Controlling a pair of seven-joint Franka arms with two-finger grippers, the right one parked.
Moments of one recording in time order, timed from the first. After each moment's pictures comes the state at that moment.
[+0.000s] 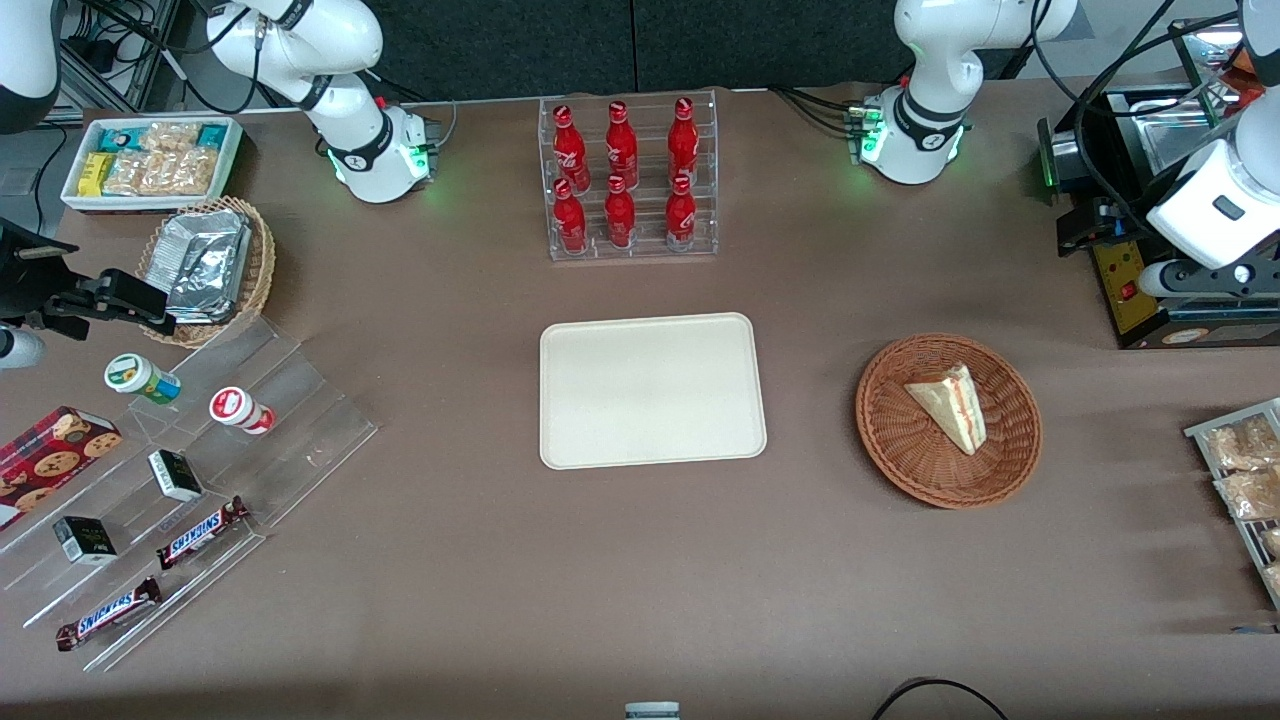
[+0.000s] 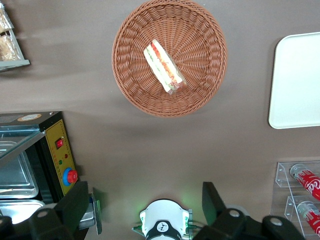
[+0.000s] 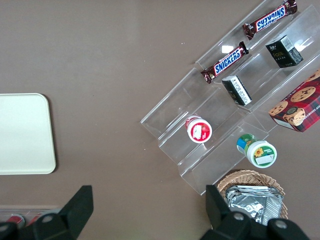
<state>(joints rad) -0.01 -0.01 -0.06 -1.57 0.04 1.35 -0.01</state>
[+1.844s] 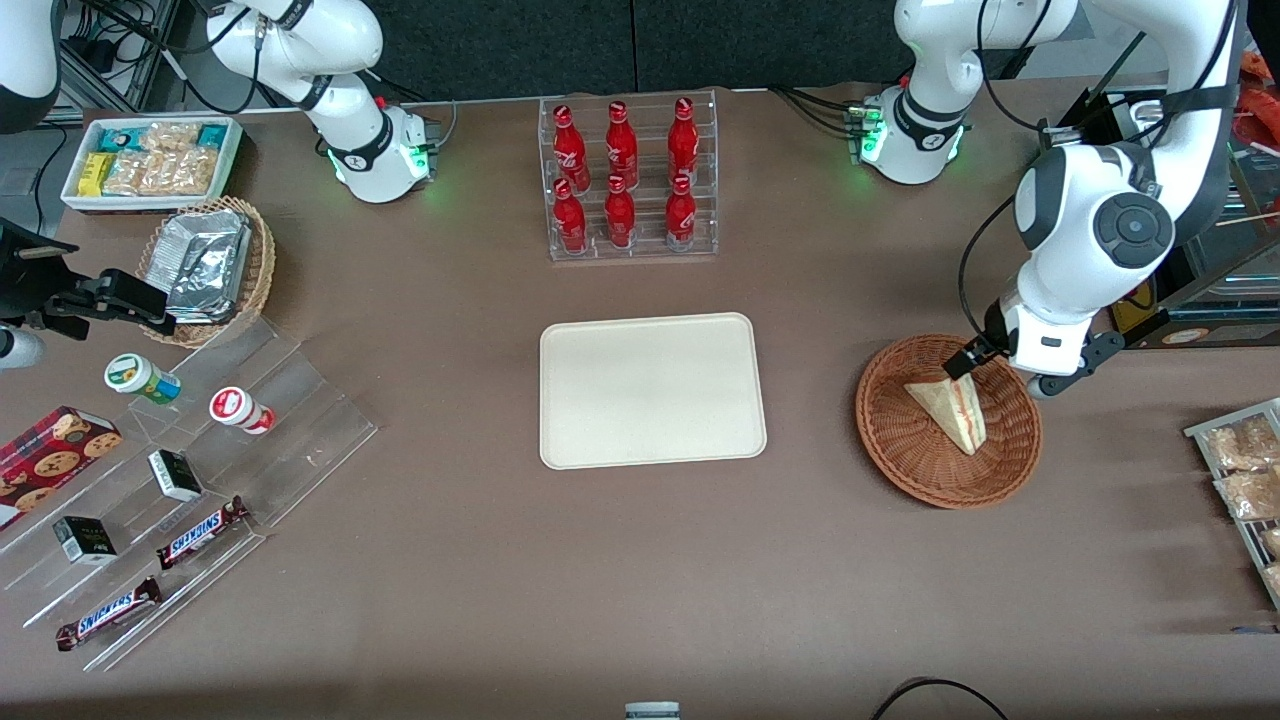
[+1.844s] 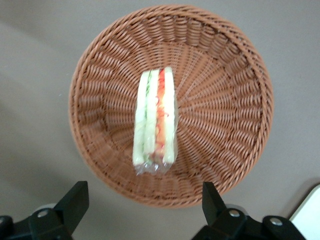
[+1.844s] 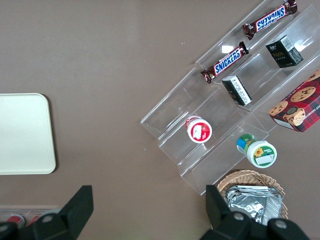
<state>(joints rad) -0.03 0.01 -0.08 -2.28 0.04 2.29 -0.70</state>
